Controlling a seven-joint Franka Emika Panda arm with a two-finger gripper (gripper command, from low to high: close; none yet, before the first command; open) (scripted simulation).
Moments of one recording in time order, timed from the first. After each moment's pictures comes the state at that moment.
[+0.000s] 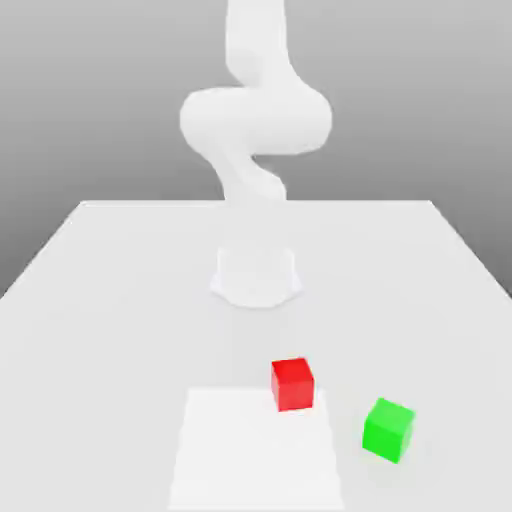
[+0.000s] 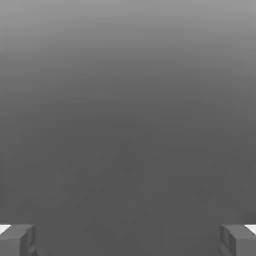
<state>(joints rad) 0.01 -0.74 0.00 -2.37 0.00 2.35 0.79</state>
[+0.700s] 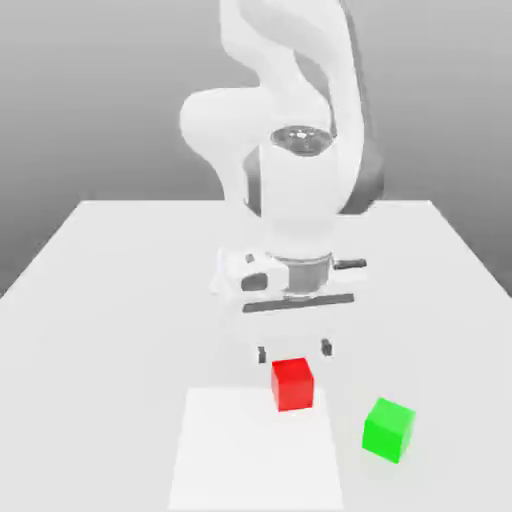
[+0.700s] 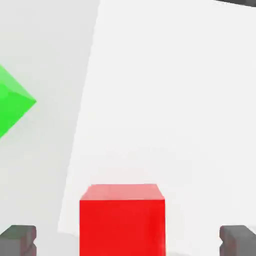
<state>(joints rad) 0.11 0.05 0.04 -2.93 -0.01 2.99 0.77</state>
